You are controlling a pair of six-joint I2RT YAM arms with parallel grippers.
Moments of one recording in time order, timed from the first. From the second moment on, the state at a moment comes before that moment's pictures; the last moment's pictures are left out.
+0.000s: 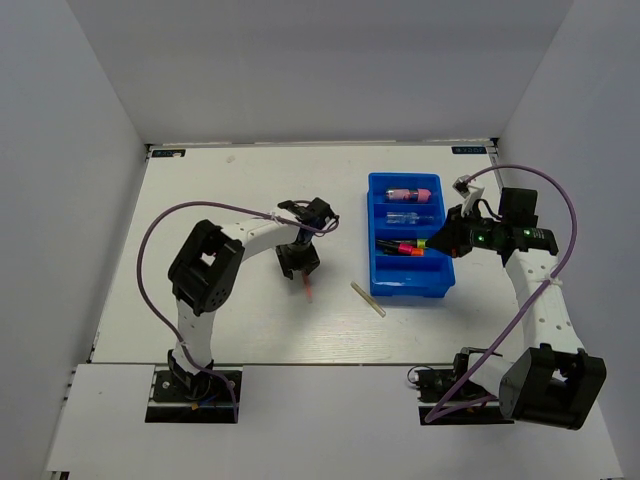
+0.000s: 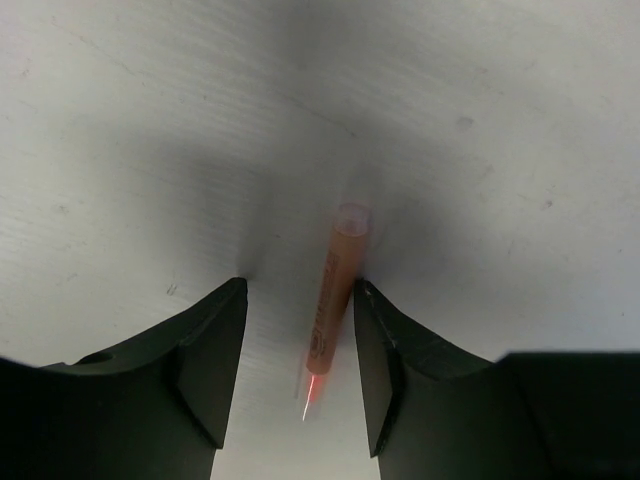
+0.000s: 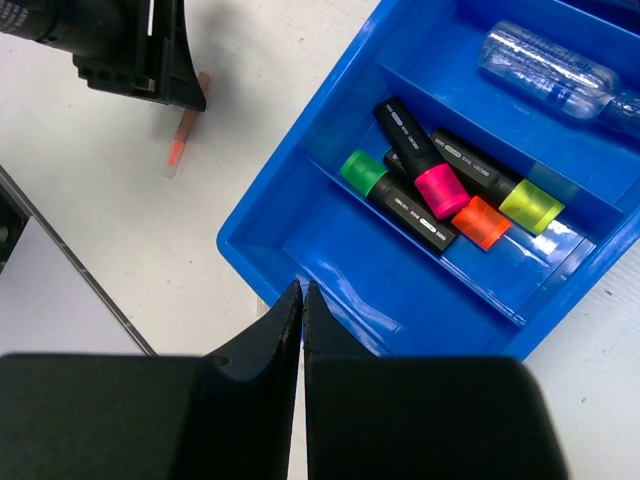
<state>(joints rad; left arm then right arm) -0.70 1.99 1.43 -0.91 -0.24 -1.03 -0.11 1.13 0.97 -0.72 -0.86 -0.30</state>
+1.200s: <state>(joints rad) -0.93 1.70 1.27 -0.50 -0.07 -0.39 -0.11 1.13 0.97 -0.78 -0.93 -0.36</state>
